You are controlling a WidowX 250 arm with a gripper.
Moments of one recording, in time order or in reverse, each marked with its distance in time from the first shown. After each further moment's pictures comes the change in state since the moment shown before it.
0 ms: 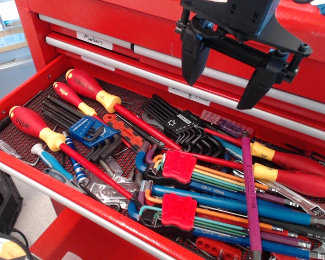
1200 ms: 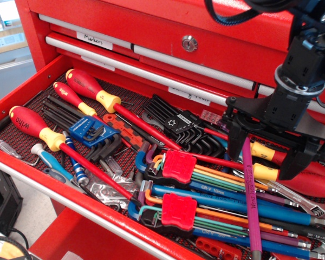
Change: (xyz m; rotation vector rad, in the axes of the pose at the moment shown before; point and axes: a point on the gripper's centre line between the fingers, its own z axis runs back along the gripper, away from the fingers) arm 0.014 -0.065 -0.084 -0.097 0.032 0.075
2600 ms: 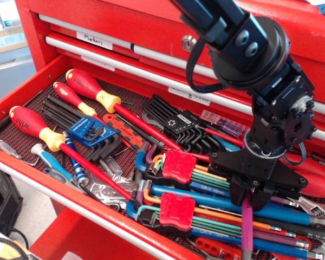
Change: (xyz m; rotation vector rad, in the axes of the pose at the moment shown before) arm -0.007 -0.001 -0.072 -0.053 -0.041 0.072
